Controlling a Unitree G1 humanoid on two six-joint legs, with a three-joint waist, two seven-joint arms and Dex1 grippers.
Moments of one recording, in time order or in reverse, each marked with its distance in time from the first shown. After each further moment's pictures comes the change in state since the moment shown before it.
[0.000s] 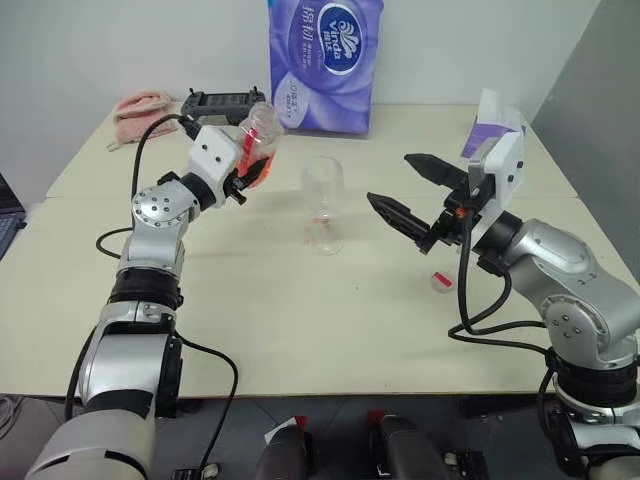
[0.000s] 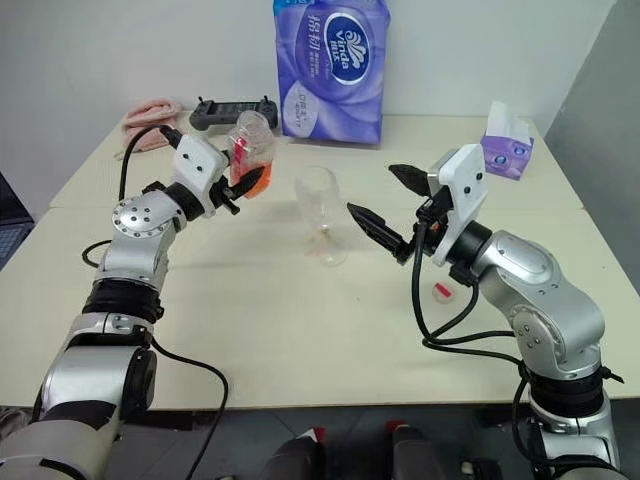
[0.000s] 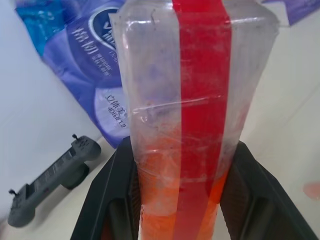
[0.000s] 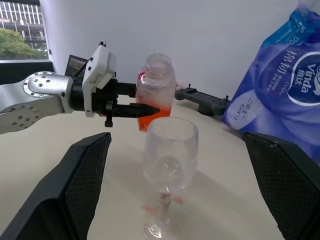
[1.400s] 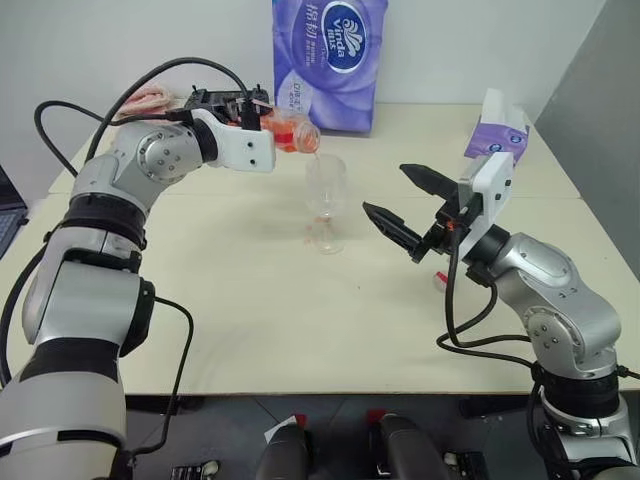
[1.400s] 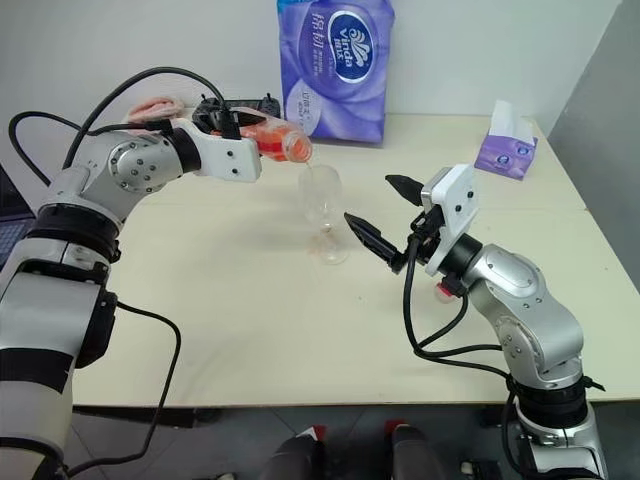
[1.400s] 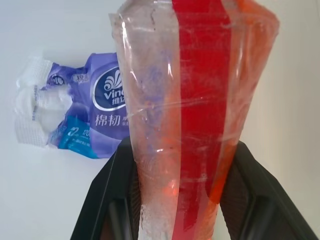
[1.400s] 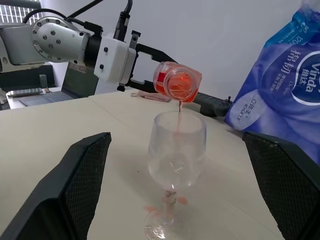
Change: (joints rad) left arm -0.372 0.139 -0.348 0.331 0.570 -0.485 0.243; right arm 0.056 0.053 0.030 0.018 -0.103 -0.080 0.017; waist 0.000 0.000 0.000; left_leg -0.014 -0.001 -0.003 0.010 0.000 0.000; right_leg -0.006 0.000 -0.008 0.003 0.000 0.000
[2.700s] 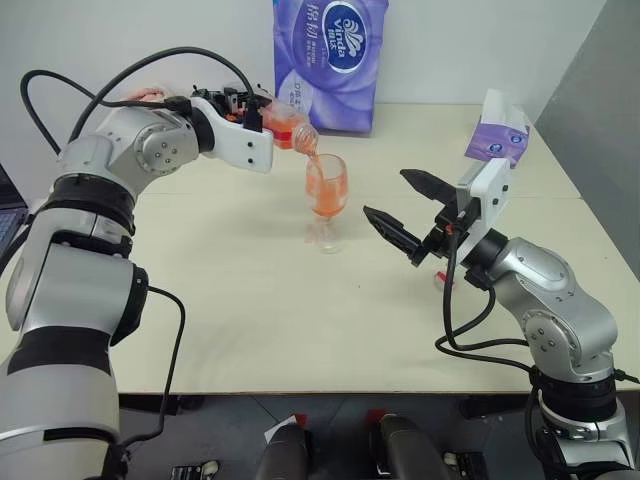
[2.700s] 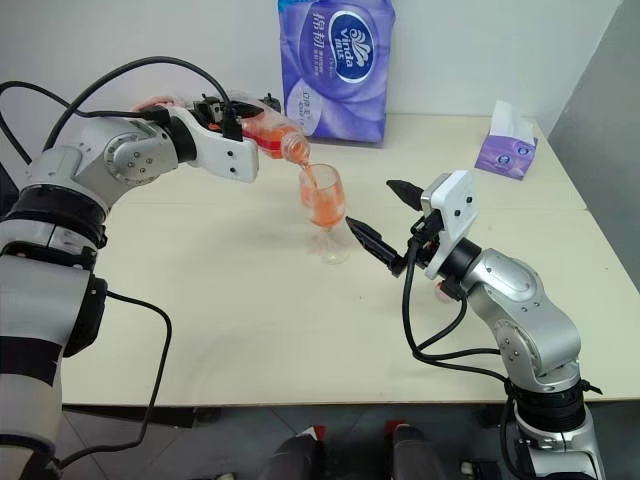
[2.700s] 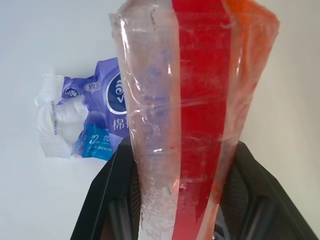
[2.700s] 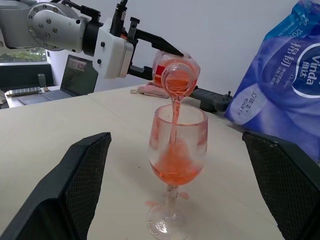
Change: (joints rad) left arm -0.094 0.028 -0.084 0.070 0.138 -0.060 0.126; right arm 0.020 0.013 0.000 0.000 -0.012 -0.003 0.004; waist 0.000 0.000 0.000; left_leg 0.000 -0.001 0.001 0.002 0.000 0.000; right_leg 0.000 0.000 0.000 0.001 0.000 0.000
